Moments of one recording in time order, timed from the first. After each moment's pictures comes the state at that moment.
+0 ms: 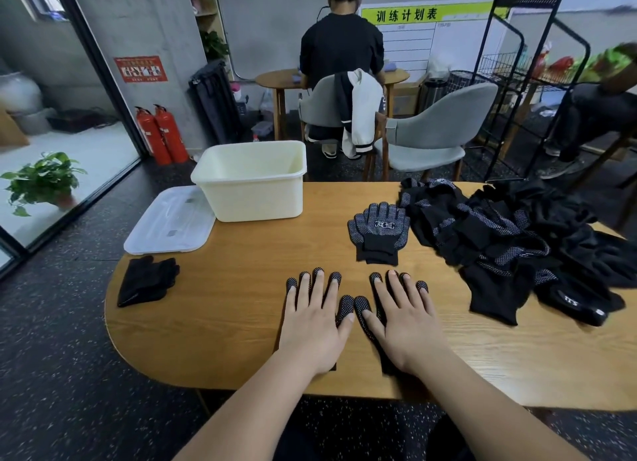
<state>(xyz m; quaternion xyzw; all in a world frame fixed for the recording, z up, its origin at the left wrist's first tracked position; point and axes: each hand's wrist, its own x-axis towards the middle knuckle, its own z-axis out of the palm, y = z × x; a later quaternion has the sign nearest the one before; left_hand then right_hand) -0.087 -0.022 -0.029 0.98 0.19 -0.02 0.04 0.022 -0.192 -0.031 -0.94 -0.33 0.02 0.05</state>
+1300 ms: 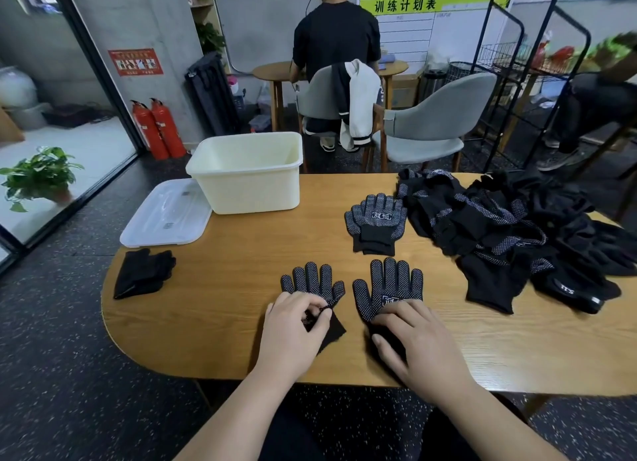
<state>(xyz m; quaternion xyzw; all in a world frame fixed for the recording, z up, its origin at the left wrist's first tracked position) -0.132 -0.023 -0.025 0.89 0.23 0.23 0.33 -0.009 -0.246 -0.031 -0.84 -0.48 -0.11 0.22</state>
